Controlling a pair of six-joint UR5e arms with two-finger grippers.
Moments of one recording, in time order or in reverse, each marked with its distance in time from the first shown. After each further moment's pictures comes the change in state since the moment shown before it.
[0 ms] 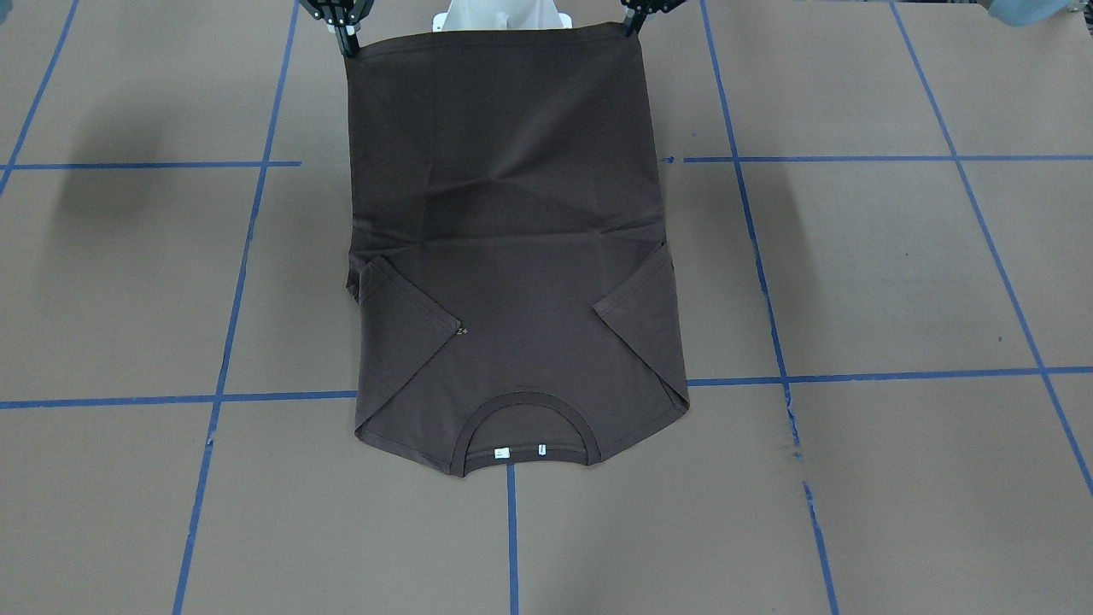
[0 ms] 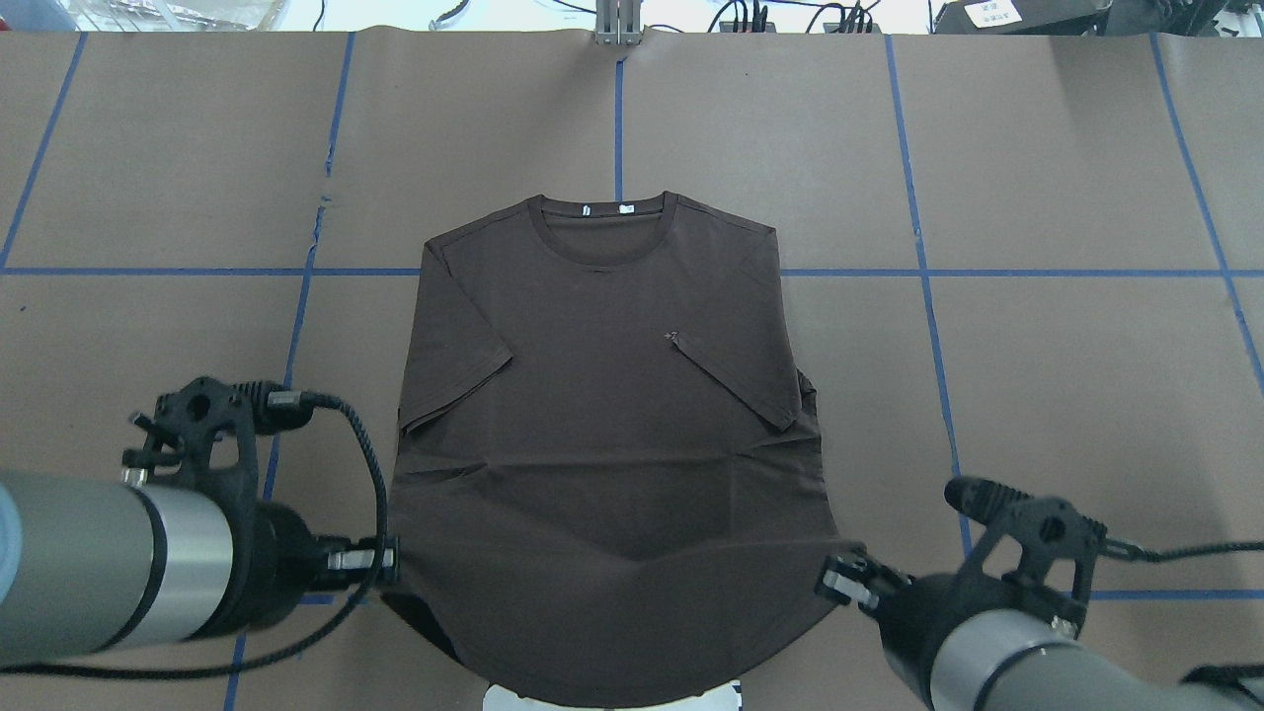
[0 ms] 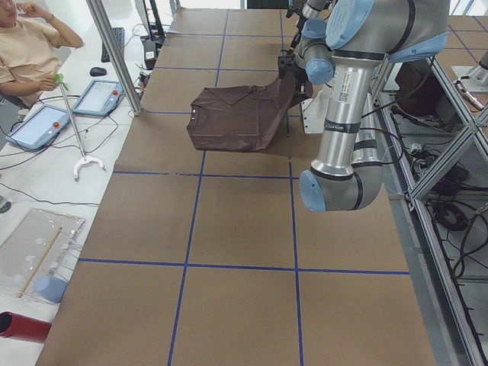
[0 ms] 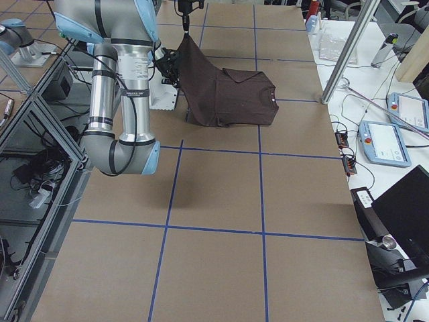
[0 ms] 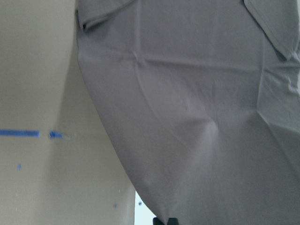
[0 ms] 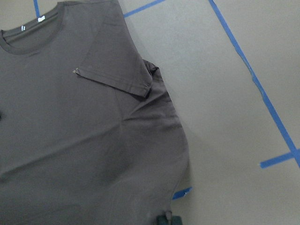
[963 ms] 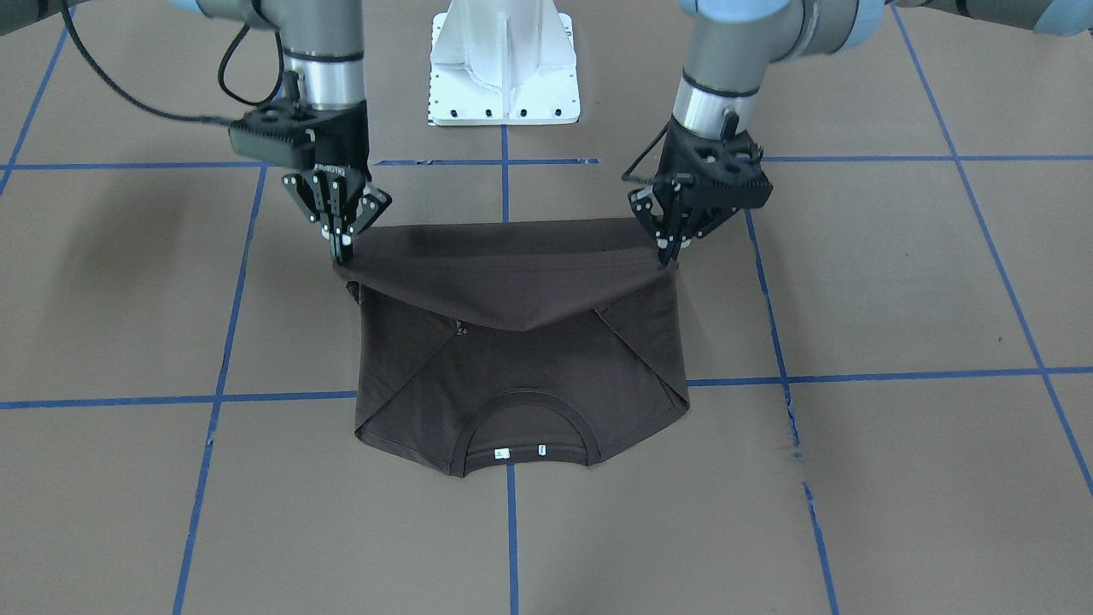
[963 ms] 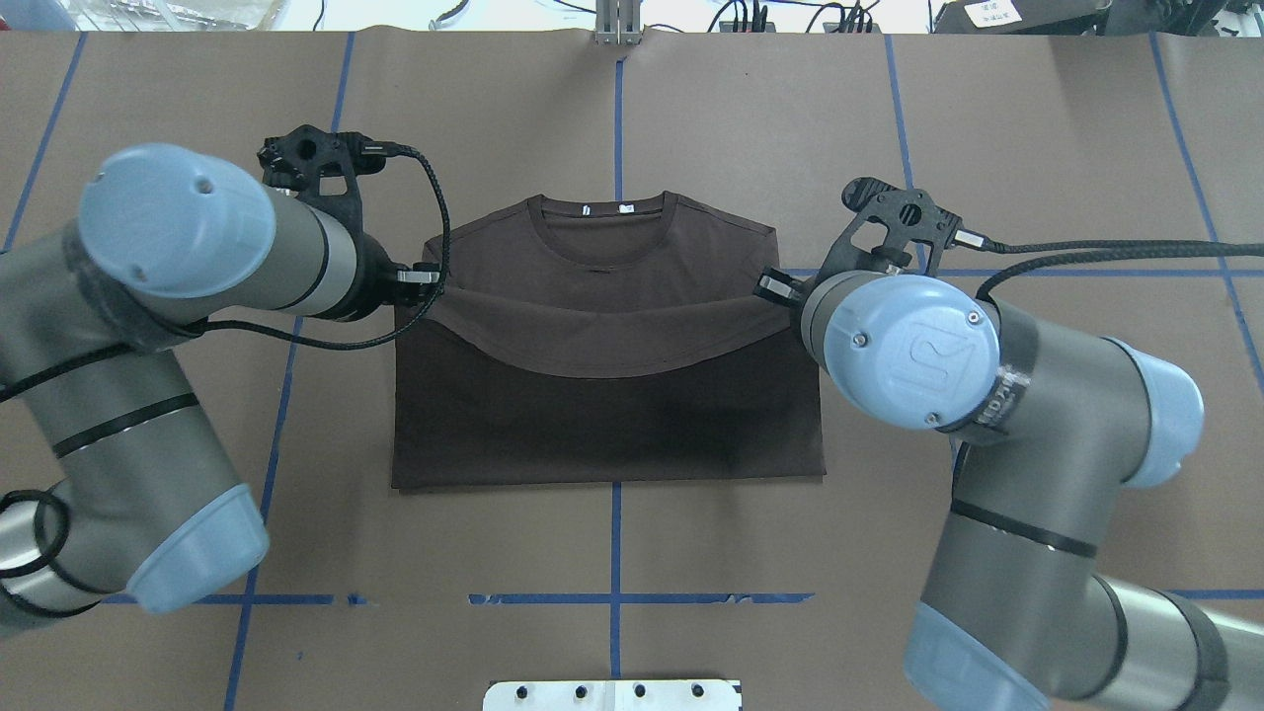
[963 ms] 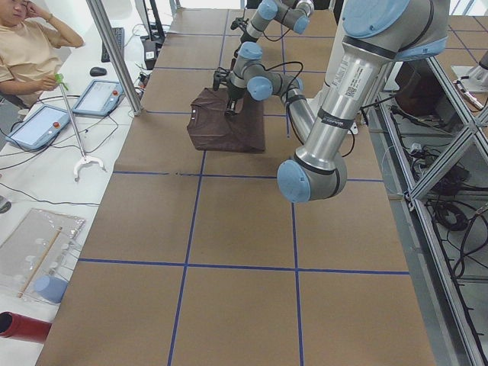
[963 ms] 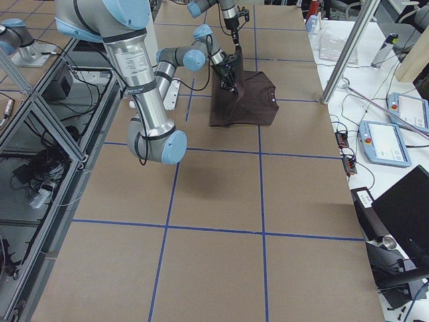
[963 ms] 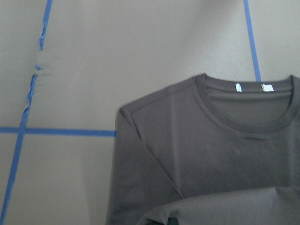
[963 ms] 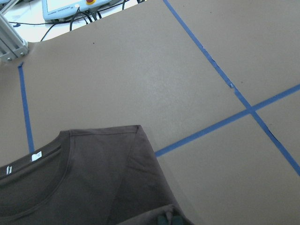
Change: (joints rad) left arm -0.349 -0.176 0.625 -0.335 0.002 0.275; right arm 0.520 0.227 -0.603 0.334 0.197 -0.284
